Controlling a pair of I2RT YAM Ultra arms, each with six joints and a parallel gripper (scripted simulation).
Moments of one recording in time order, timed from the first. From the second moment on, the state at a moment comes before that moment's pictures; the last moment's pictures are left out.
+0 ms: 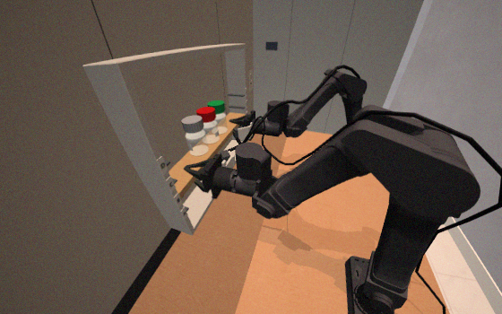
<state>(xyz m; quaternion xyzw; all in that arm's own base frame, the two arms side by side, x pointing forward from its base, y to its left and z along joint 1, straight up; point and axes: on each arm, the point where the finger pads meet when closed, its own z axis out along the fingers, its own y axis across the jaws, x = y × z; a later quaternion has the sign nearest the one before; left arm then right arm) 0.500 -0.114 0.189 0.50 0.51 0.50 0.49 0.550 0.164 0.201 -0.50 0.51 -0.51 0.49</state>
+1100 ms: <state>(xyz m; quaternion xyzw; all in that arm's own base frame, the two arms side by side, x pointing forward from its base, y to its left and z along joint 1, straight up) 0.500 -0.114 0.192 0.52 0.52 0.49 0.48 0.550 0.164 0.203 -0.51 0.52 -0.50 0.47</state>
